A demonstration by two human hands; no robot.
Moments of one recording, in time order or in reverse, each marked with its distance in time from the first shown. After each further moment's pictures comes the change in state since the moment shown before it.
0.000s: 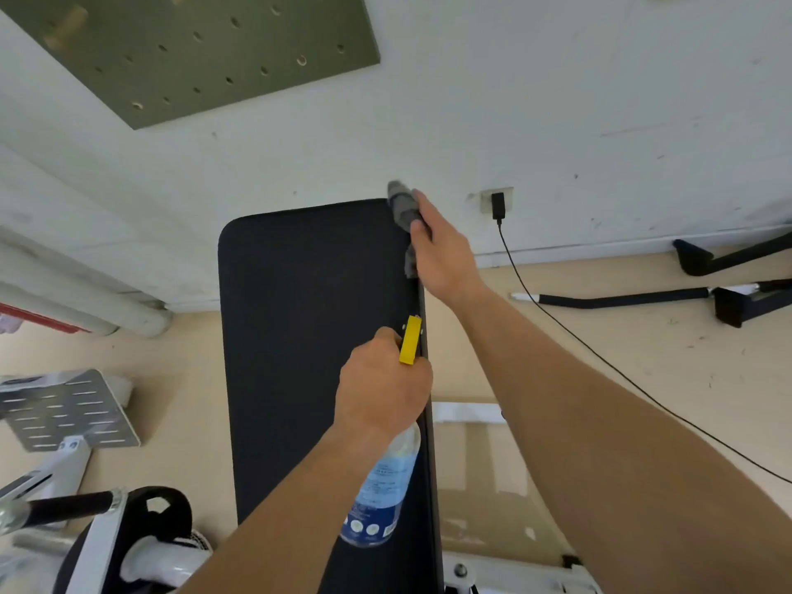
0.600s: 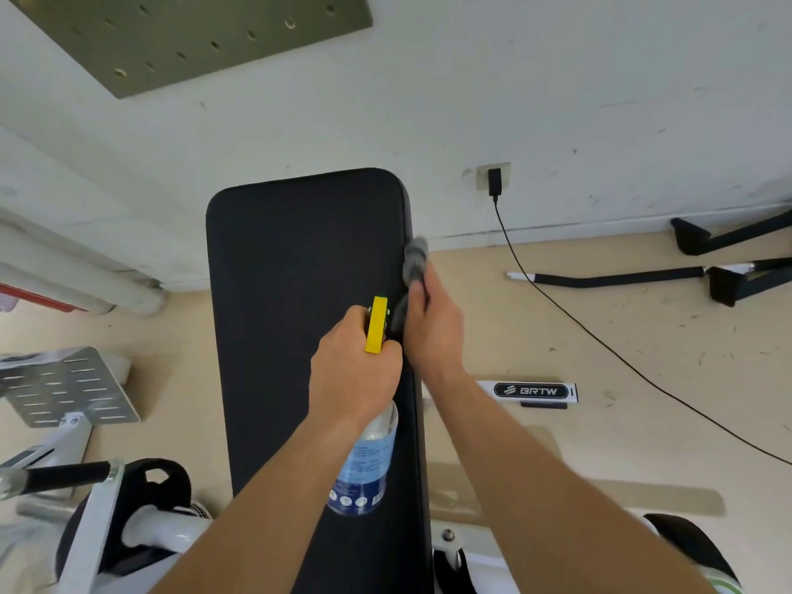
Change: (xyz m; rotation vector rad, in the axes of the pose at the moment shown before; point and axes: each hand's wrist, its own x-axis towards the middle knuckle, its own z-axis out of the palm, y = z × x) left_hand -0.017 -0.017 0.000 -0.099 0.128 0.026; right_hand -0.106 0.039 0.030 0.055 0.167 0.202
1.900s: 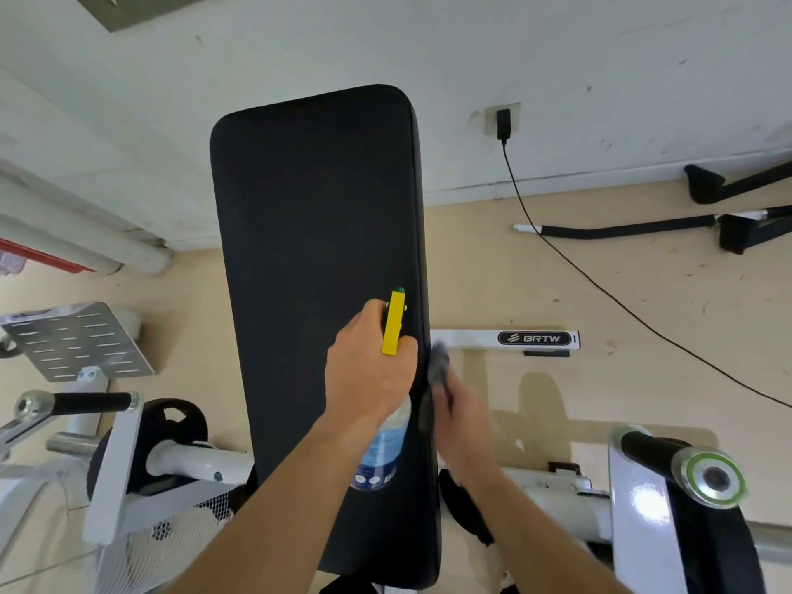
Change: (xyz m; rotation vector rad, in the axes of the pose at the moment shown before) left_hand -0.073 -0.046 0.017 0.046 -0.029 0.026; right_hand -0.172 0.124 -0.030 -0.127 -0.248 0.232
